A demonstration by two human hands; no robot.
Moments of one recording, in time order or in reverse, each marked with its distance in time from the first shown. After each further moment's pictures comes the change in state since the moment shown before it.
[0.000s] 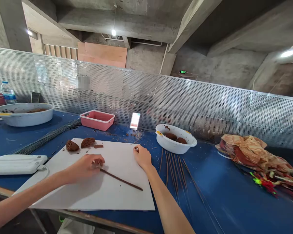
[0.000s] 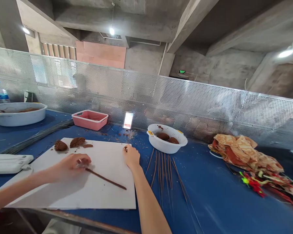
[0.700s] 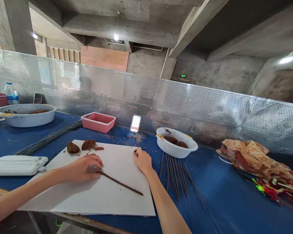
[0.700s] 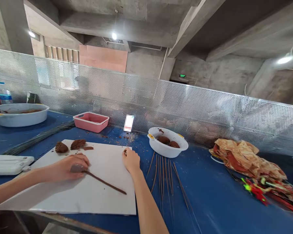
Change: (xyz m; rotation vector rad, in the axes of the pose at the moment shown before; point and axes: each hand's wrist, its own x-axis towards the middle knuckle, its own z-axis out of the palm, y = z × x) left_hand -0.001 -0.028 -0.011 0.000 -0.119 0.228; right_hand -0.006 -0.007 -0.009 -0.049 -0.030 -0.050
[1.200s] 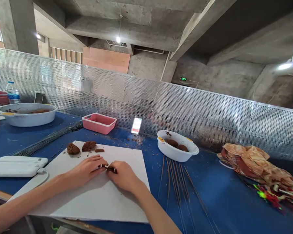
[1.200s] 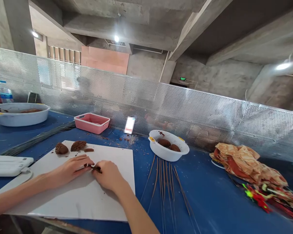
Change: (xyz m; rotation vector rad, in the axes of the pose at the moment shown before) left_hand 0.010 -0.006 0.024 0.101 0.192 0.110; right_hand -0.057 -0.080 0.013 0.216 -0.189 -0.604
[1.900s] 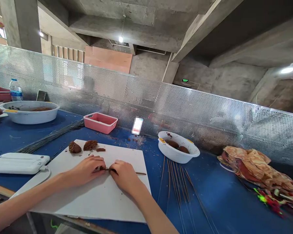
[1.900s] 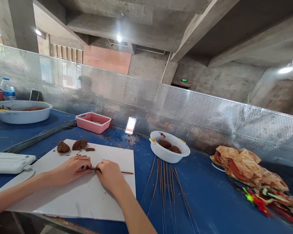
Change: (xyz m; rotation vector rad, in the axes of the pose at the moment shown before) left_hand 0.000 0.011 -0.005 0.041 -0.059 -0.083; right_hand 0.000 0.003 0.001 -0.279 -0.020 -0.061
